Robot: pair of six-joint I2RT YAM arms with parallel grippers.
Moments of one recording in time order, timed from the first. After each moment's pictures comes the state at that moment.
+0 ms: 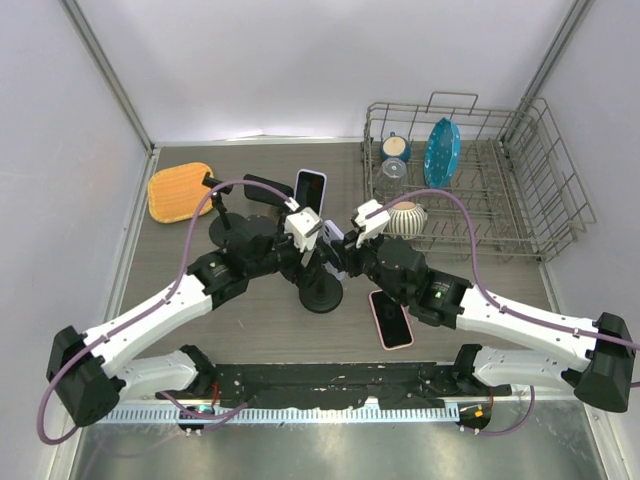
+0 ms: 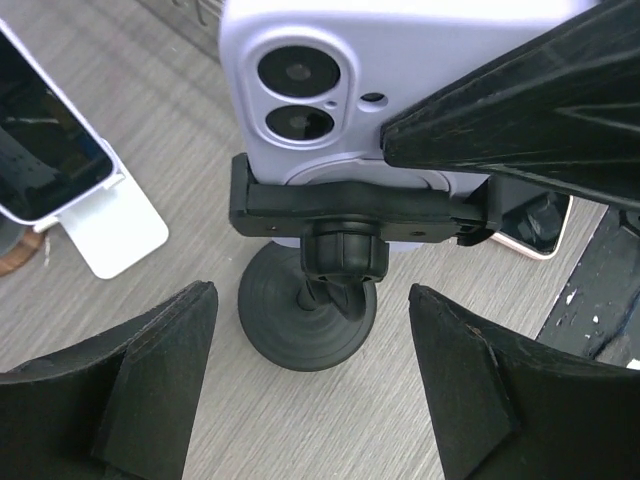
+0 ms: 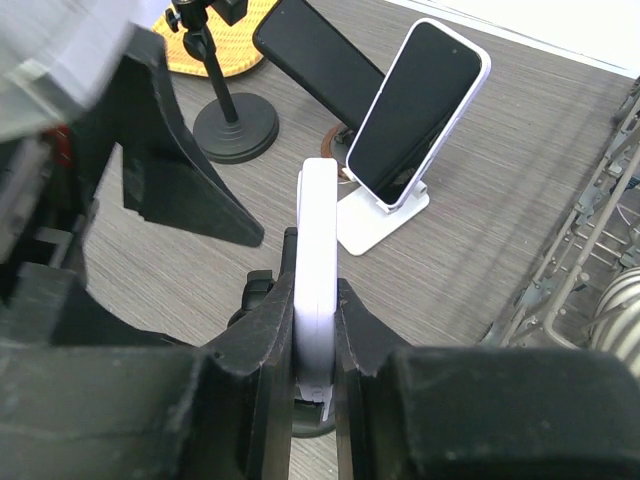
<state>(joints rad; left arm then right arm) -0.78 1.08 0.86 -0.24 0.17 0.00 1.05 1.06 0.81 0.06 0.42 0.18</state>
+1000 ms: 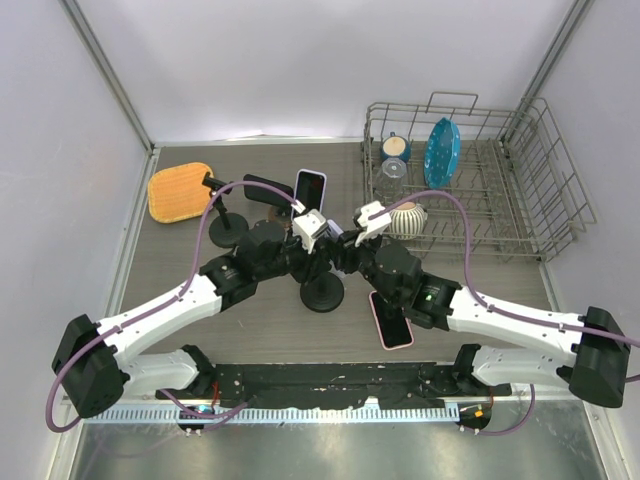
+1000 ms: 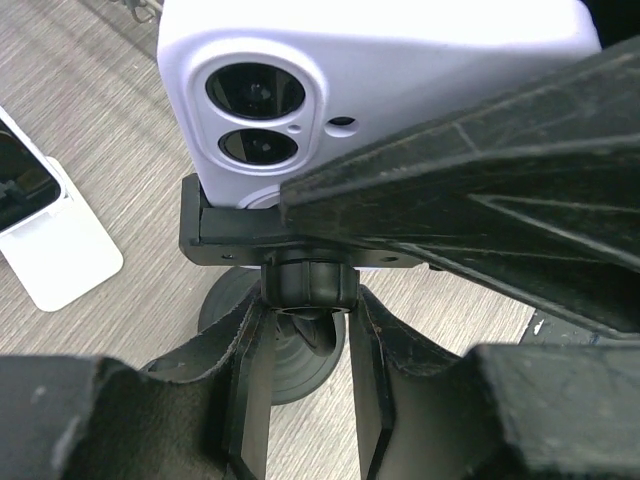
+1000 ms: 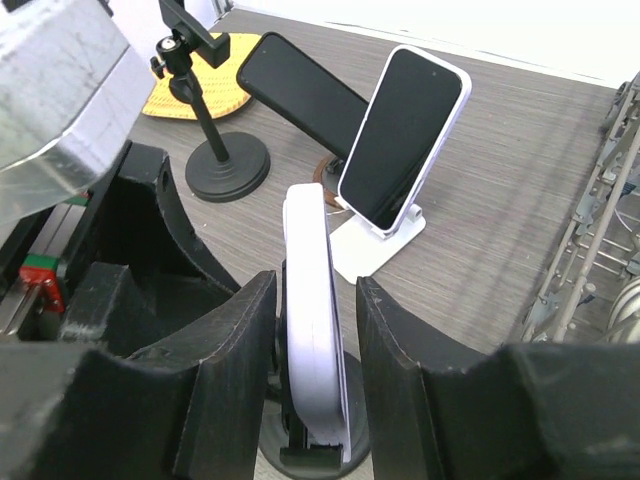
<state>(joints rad) -0.82 1.16 0.81 -0.08 0.19 -0.09 1.06 1.09 0.74 0.24 0.48 0.20</state>
